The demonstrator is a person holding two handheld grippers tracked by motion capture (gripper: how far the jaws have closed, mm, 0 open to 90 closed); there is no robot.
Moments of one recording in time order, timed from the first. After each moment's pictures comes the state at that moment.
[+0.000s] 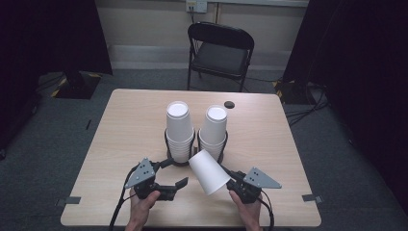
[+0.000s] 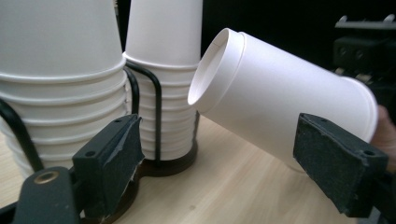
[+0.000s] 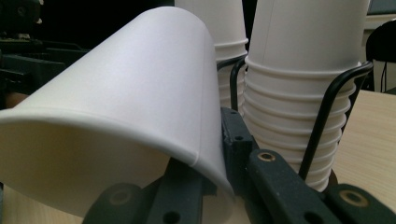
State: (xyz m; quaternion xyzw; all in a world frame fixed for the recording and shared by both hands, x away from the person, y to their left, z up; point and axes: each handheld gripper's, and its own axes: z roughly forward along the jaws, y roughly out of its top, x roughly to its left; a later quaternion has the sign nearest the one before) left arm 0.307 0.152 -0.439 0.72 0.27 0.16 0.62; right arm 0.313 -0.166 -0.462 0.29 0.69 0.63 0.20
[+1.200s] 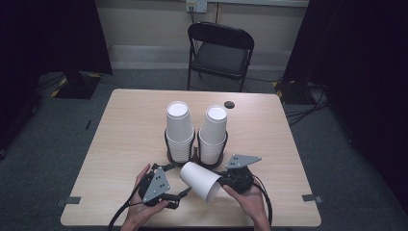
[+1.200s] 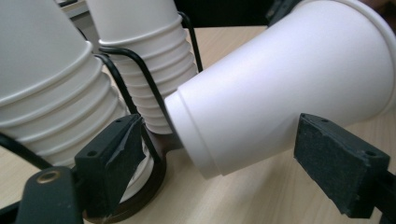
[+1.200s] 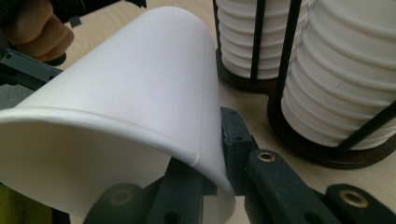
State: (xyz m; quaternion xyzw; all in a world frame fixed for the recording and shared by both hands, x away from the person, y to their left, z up) left arm 0.293 0.132 -0.440 0.81 0.17 0.26 0.50; right arm 0.341 -0.144 -0.434 0.27 0.84 0.46 0.07
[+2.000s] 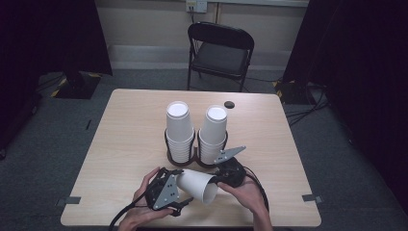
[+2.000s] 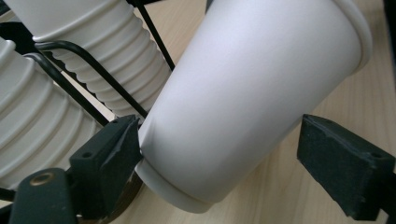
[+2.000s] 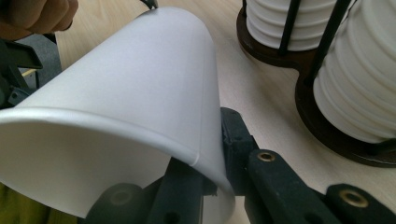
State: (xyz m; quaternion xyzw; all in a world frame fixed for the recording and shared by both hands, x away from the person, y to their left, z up) left arm 0.290 0.117 -0.447 0.86 0.08 0.26 0.43; right arm 0.361 -0.123 -0.429 0.25 0.89 0.38 0.00
